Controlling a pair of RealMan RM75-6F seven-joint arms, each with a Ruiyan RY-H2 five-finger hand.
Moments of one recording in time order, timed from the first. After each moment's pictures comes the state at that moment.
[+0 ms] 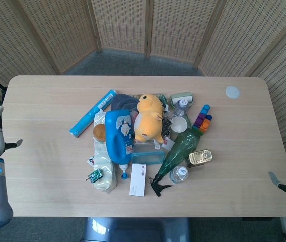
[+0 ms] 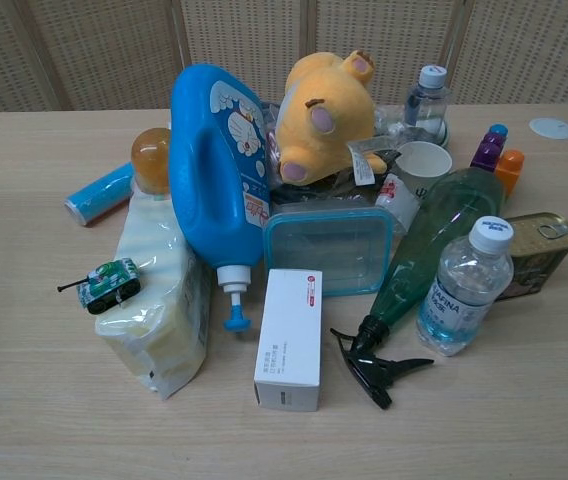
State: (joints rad) left arm -0.38 -1.34 -0.37 -1.51 0.79 1.25 0.46; right arm -0.05 -1.12 0.21 -1.84 -1.38 1.70 -0.22
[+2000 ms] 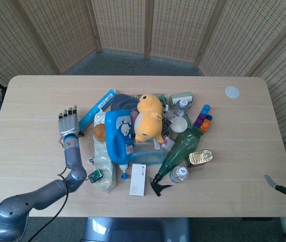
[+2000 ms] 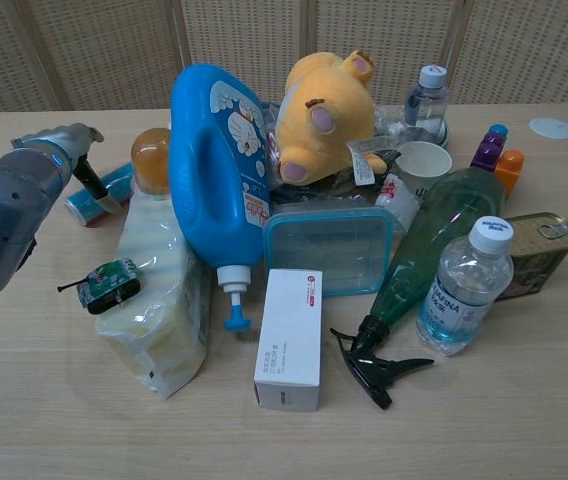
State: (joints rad) left arm -0.94 -1.98 -0.48 -0.75 0.37 0.98 0.76; right arm -0.03 -1.07 0.17 -1.83 -1.35 1.60 -0.10
